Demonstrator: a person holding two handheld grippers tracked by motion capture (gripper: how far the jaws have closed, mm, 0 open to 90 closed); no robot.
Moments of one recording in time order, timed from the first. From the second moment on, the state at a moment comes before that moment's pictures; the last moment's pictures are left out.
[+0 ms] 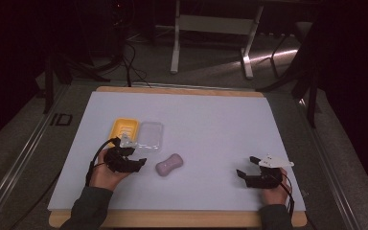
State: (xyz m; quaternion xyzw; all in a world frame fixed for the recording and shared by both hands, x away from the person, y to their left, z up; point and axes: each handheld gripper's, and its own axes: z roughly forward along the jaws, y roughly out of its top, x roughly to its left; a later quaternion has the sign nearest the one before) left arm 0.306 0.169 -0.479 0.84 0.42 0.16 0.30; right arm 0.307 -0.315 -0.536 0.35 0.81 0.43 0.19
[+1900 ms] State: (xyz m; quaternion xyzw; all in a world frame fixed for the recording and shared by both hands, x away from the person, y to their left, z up) left arm 0.323 0.122 -0.455 0.88 0.37 0.13 0.27; right arm 0.307 -0.314 -0.536 0.35 0.81 0.43 0.19
